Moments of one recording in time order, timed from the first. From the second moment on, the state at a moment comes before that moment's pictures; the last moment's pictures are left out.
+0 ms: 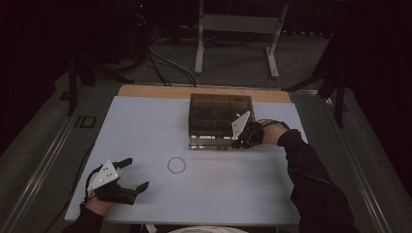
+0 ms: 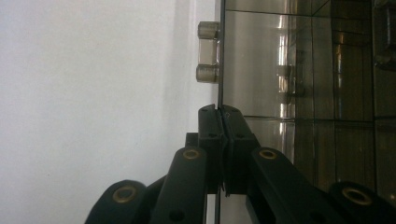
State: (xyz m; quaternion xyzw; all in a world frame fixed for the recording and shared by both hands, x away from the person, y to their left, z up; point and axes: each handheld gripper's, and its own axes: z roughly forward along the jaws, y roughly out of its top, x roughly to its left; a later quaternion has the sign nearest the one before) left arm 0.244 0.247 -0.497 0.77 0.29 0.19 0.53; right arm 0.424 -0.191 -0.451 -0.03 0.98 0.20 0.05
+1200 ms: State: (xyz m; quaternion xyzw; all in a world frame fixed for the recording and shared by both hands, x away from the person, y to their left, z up) left arm 0.244 0.247 -0.497 0.77 0.29 0.19 0.53; right arm 0.384 -0.236 -0.427 0.27 0.90 0.33 0.13
